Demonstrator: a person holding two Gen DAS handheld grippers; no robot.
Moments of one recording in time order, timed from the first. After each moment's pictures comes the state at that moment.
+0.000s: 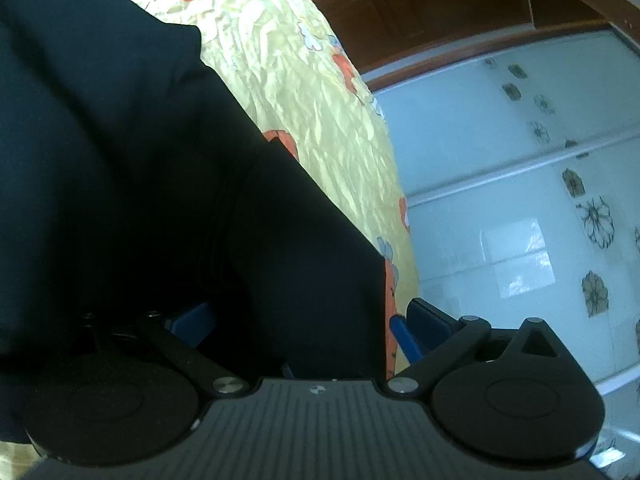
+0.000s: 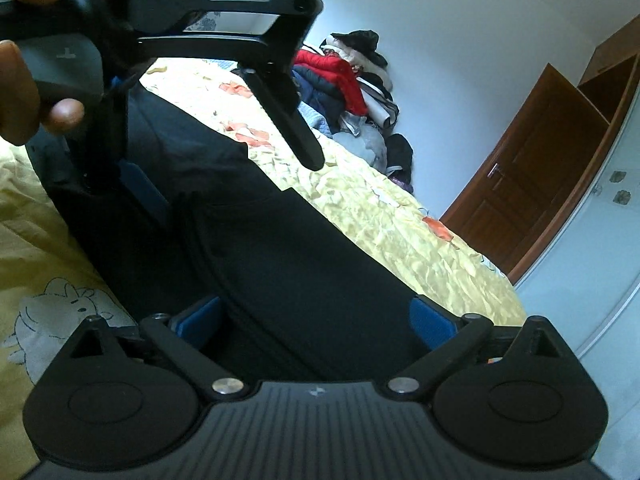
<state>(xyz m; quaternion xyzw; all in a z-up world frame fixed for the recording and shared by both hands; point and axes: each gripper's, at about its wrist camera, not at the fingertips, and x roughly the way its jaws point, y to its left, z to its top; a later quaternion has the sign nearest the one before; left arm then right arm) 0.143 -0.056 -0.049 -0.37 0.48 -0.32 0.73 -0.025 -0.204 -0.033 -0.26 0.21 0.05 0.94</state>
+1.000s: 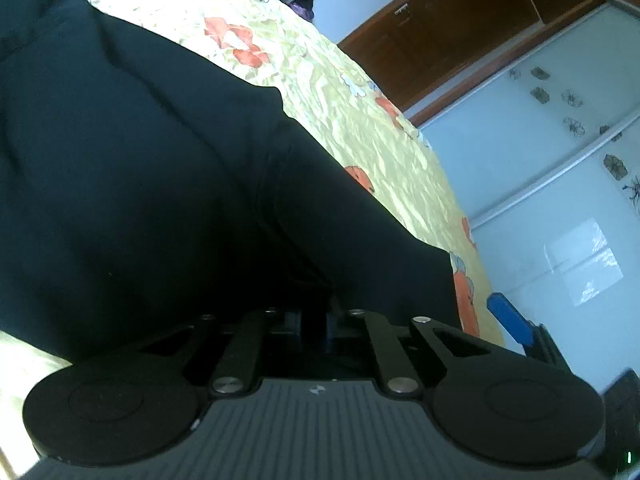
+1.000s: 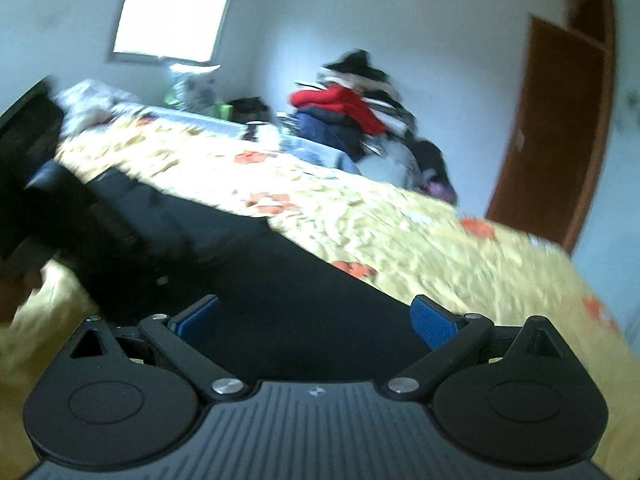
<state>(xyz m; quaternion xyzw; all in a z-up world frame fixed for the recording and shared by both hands) 0.096 -0.011 -0.039 -0.28 0.43 -0.25 0.82 -0.025 -0.242 0.009 -0.07 0.19 0.11 0.97</state>
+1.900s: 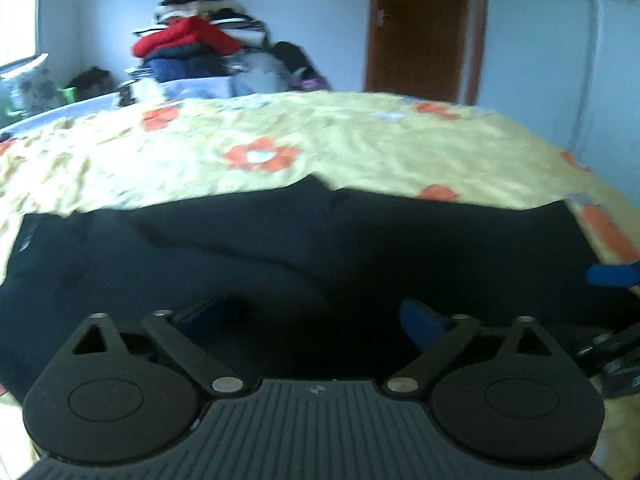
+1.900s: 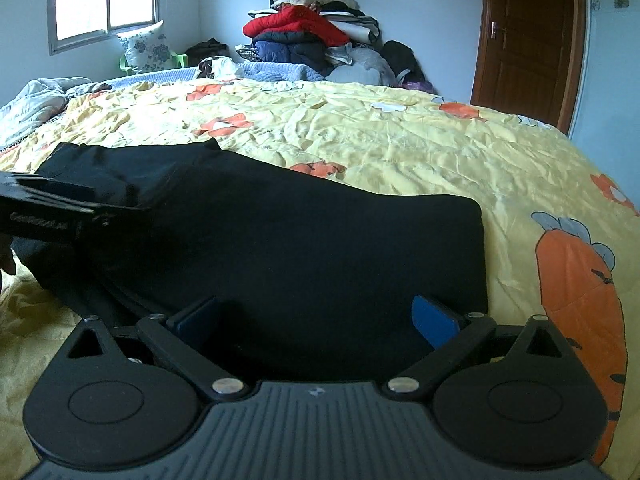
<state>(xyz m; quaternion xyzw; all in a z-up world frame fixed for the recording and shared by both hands) 0.073 -0.042 -0.026 0.04 0.31 -0.12 0.94 0.005 -0.268 -0.028 0.00 0.32 0.09 0.94</state>
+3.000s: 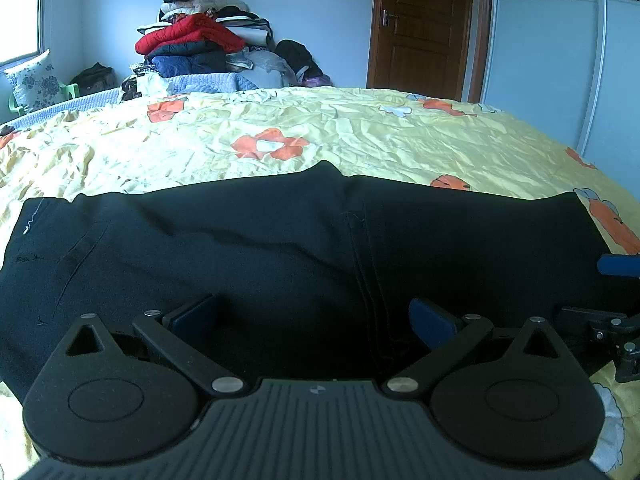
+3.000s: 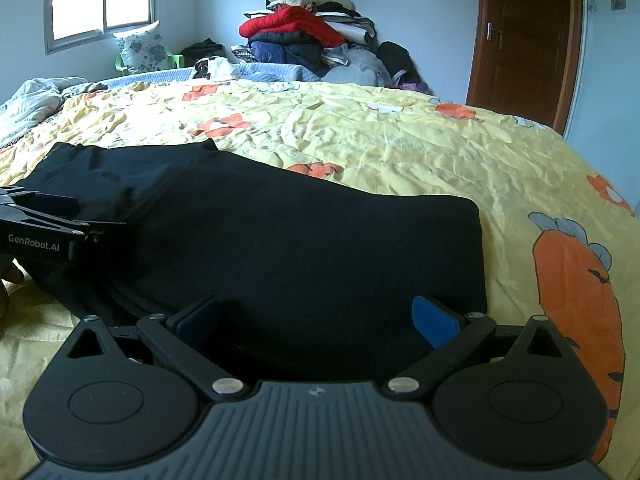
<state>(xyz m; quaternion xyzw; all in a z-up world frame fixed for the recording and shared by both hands) 0.078 -0.040 -0.034 0.03 0.31 -0.13 0.94 0.004 -0.266 -0.027 0.00 0.32 0.08 0.94</state>
